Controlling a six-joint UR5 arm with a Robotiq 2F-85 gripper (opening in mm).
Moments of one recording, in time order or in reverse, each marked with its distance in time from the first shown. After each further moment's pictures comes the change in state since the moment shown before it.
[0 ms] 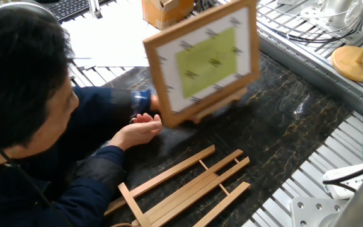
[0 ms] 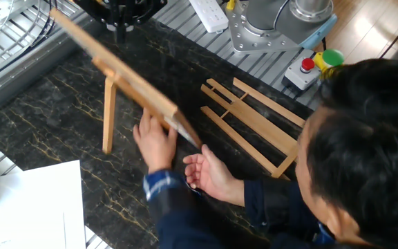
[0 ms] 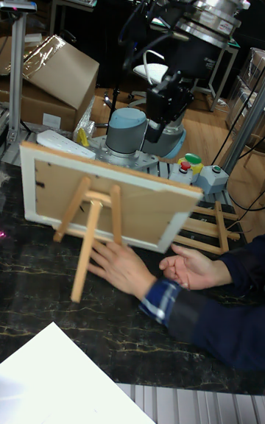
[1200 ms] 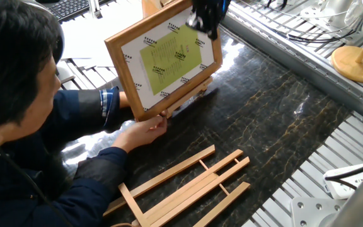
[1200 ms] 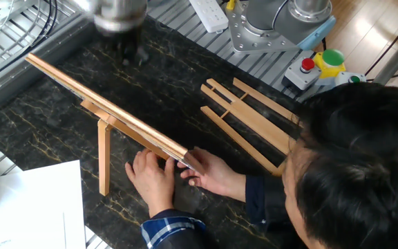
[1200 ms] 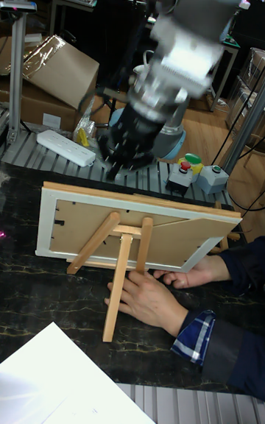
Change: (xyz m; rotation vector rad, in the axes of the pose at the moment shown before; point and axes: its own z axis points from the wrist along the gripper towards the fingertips) arm 0.052 0.016 0.099 -0.046 0.181 0.872
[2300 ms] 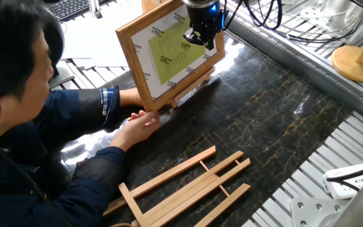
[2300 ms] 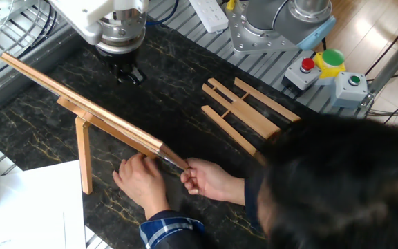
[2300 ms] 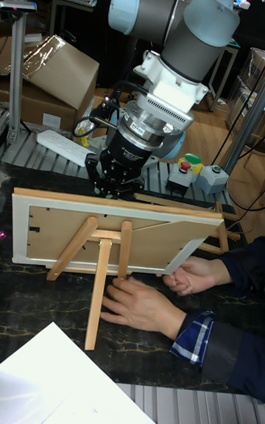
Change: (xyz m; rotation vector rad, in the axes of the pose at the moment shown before) arm -0.029 -0.009 0.074 0.071 -0.060 0.100
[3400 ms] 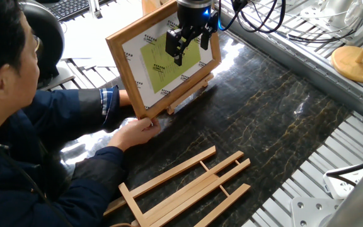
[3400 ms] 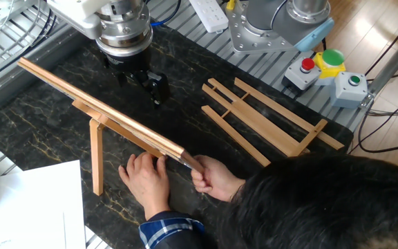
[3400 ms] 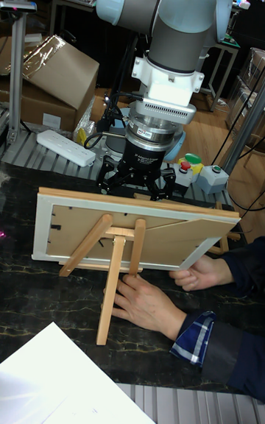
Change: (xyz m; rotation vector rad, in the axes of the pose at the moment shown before) arm 0.002 0.063 -0.010 -0.274 0.002 -0.061
